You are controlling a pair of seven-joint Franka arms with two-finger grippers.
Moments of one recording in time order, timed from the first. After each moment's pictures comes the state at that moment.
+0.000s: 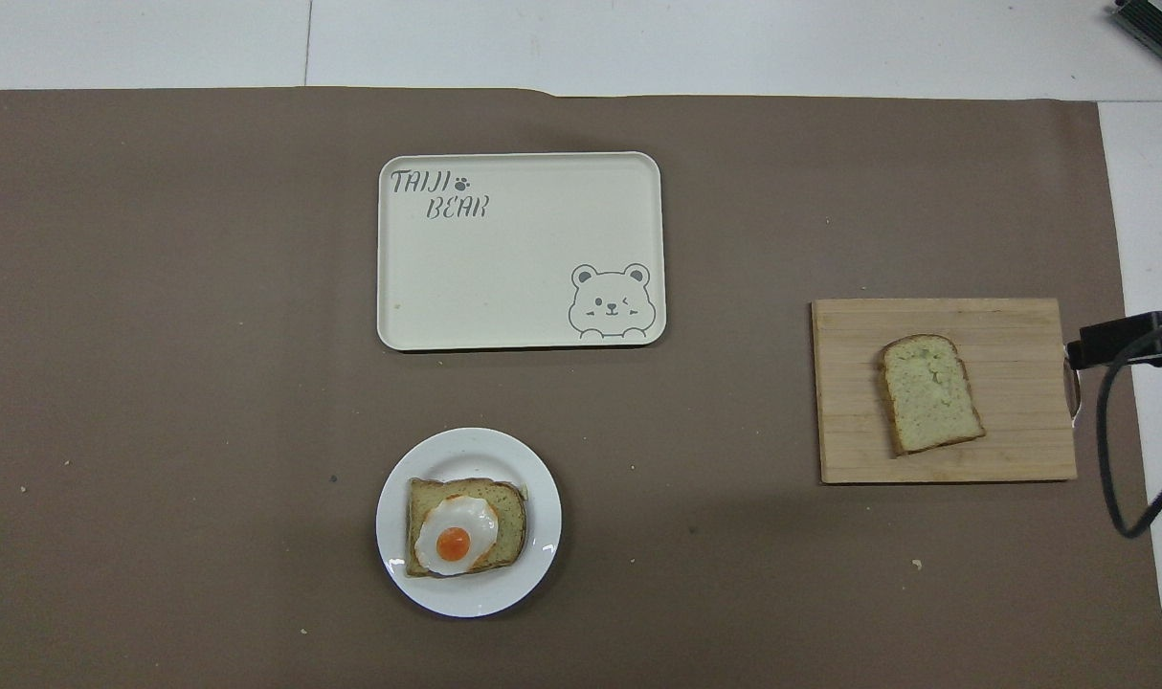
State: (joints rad) left arm -0.15 -0.02 0.14 -1.33 -0.03 1.26 0.08; right arm 0.11 -0.08 -0.15 -1.60 -0.03 1.50 -0.04
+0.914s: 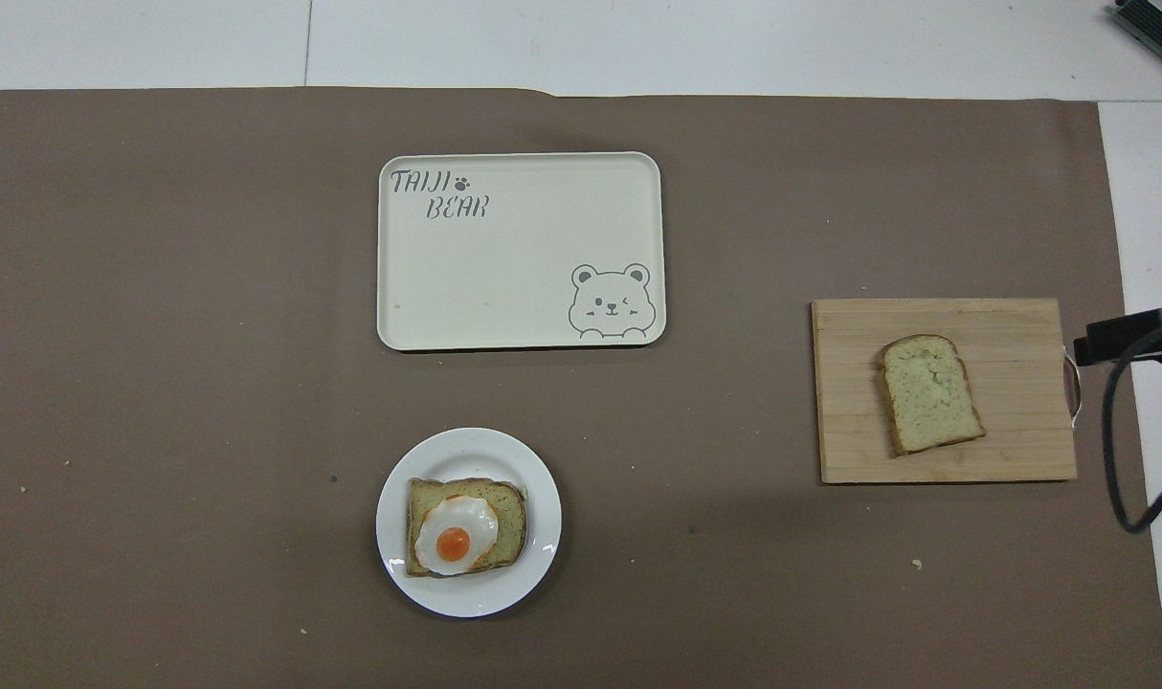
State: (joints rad) left arm -0.15 -0.02 0.14 -1.33 -0.03 1.26 0.08; right arm 0.10 -0.08 -0.15 -1.60 -0.03 1.51 -0.04
